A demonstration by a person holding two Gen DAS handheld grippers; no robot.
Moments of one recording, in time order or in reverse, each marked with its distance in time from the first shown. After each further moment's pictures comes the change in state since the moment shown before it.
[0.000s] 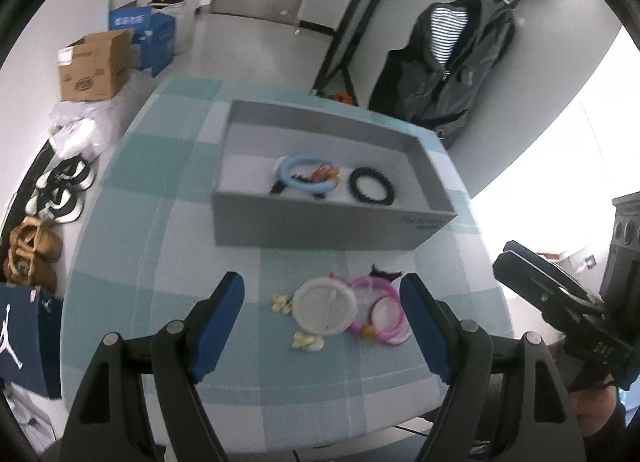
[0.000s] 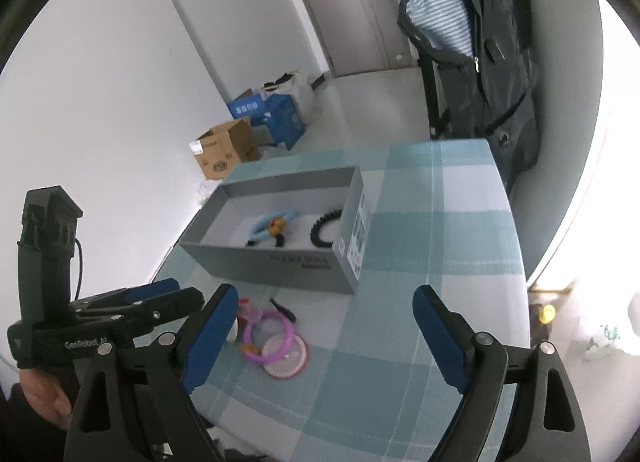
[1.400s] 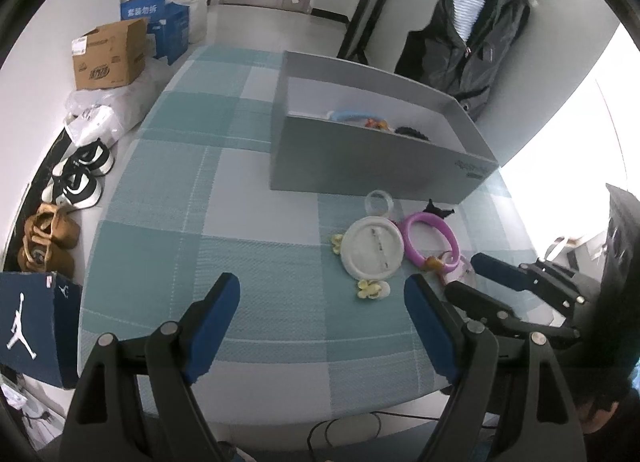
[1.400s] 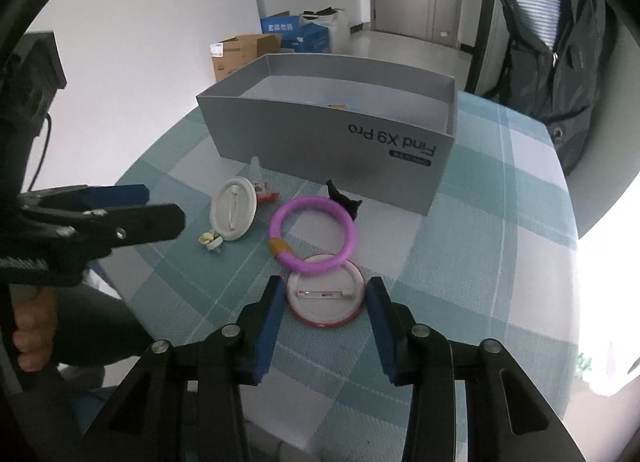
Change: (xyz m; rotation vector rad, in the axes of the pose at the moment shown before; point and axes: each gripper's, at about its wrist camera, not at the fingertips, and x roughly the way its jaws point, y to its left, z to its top) left arm 0.005 0.019 -0.020 0.041 0.047 0.052; right arm 0.049 0.062 -0.057 -0.282 0.195 -0.089
